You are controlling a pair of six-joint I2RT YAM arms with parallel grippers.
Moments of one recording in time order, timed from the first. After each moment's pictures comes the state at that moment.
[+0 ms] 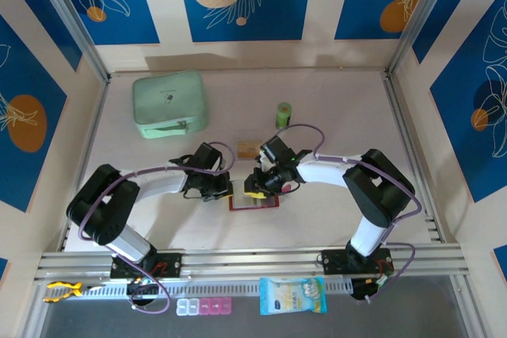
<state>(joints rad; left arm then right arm) -0.63 1.56 0.71 -0.28 0.39 -0.81 0.73 1.71 0.87 -0.26 -0.58 0.85</state>
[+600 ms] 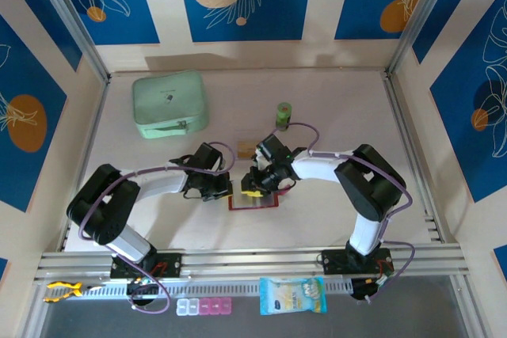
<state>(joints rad) -0.63 1.57 0.71 -0.29 0.38 -0.80 0.73 1.77 0.93 -0.27 -0.59 0.82</state>
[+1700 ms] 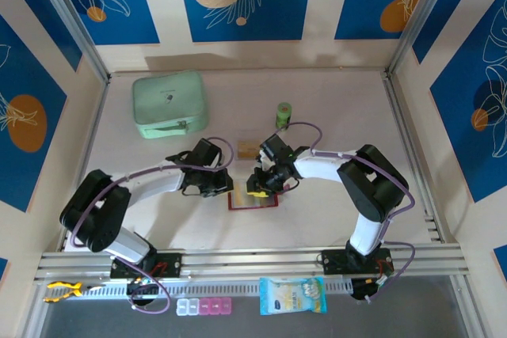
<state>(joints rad) -0.63 1.50 0.76 -0.36 0.37 -0.81 0.70 1.75 0.91 -0.33 -0.55 0.77</state>
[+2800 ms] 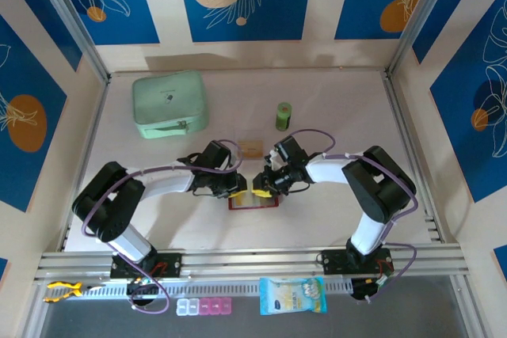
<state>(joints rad) -0.70 1.60 0.77 -0.20 0.44 -0.92 0.60 1.70 0.76 -0.12 -0.73 0.87</state>
